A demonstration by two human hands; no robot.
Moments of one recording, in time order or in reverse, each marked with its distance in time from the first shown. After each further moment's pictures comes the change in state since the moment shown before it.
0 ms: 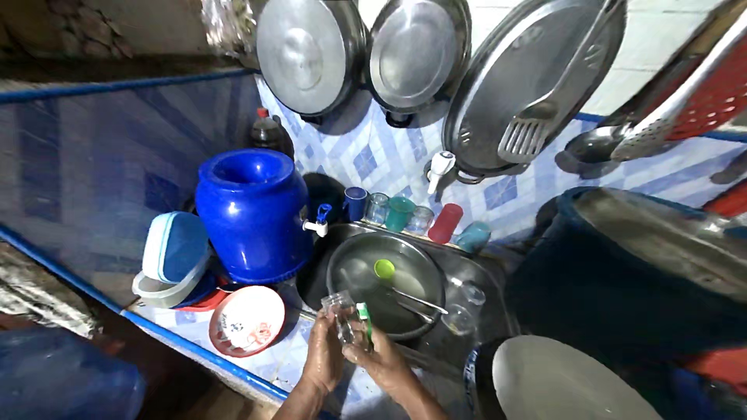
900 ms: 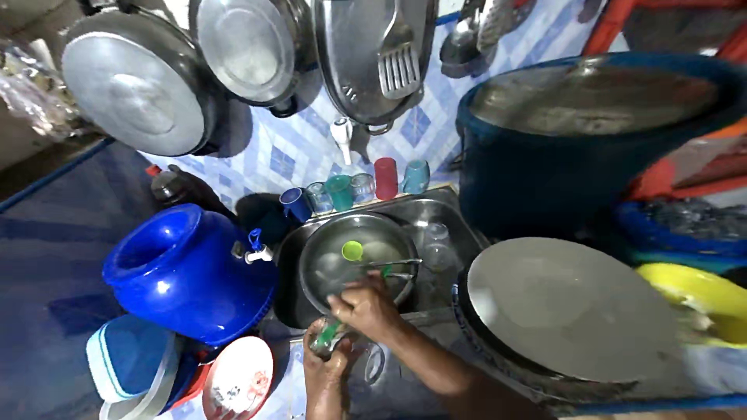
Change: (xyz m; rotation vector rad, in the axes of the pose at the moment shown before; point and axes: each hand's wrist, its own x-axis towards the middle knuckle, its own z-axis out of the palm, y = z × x) left_hand -0.024 0.004 0.017 0.354 -0.035 -0.041; right_hand 0.031 -0.020 -0.022 -0.510 0.674 -0.527
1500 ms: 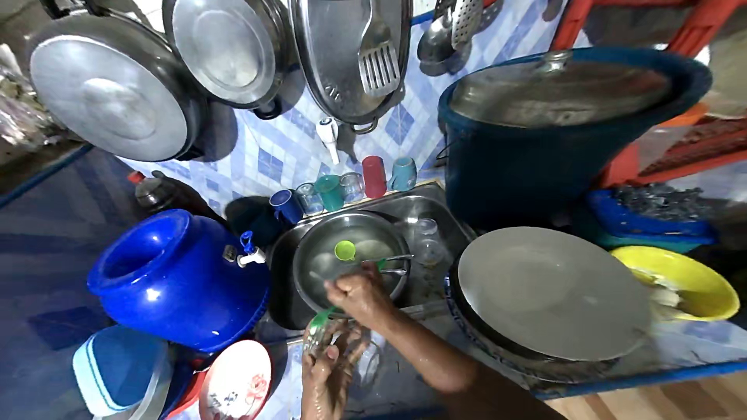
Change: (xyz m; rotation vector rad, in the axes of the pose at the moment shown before) left_hand 0.007 -0.008 -0.023 -0.411 -0.322 -0.038; right_hand 0.012 -0.009 -0.008 -0.015 -0.071 0.120
